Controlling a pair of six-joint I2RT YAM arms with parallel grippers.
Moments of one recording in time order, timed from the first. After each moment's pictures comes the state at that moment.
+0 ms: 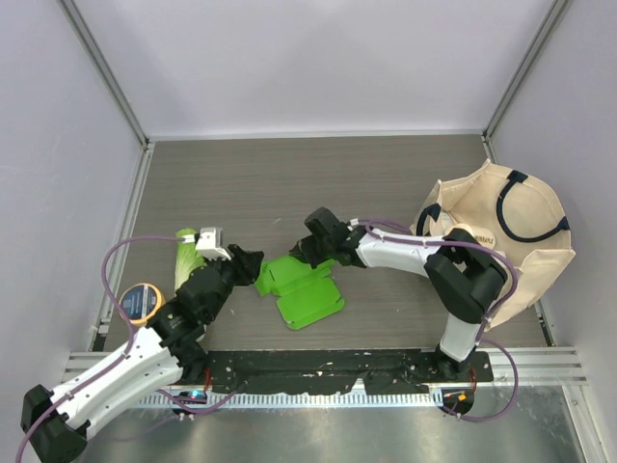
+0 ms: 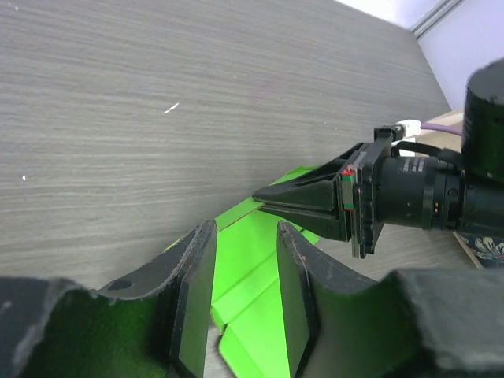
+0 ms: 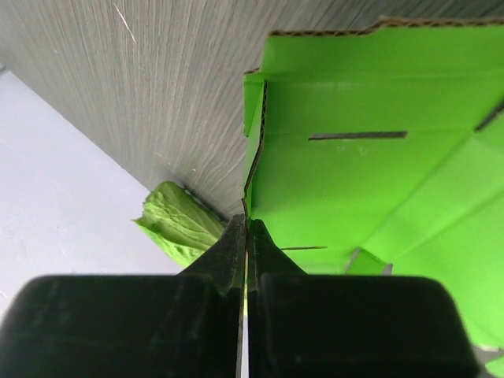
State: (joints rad) left arm -0.77 0.57 0.32 0.05 -0.42 -0.57; right arm 0.84 1.79 1.13 -0.23 0.02 1.91
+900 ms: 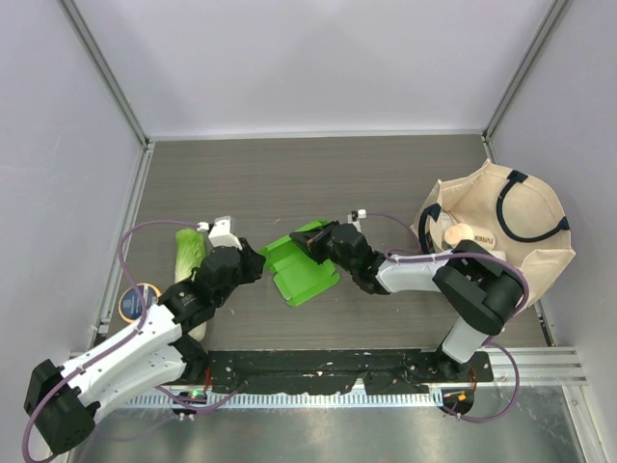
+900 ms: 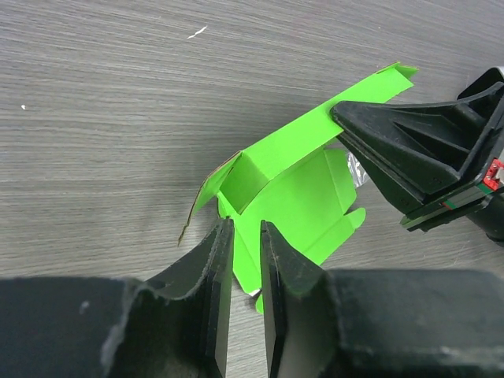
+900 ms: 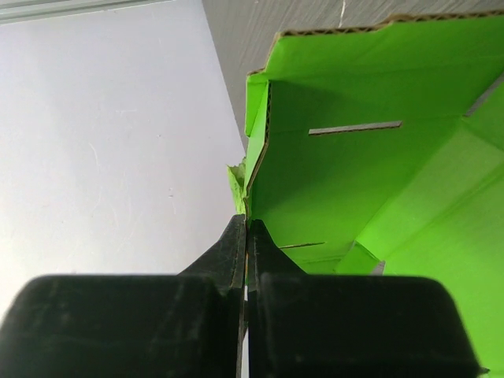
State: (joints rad) left arm -0.74 0.78 0.49 -0.20 -0.36 -0.71; right arm 0.85 1.66 0.71 0.61 0.14 1.62
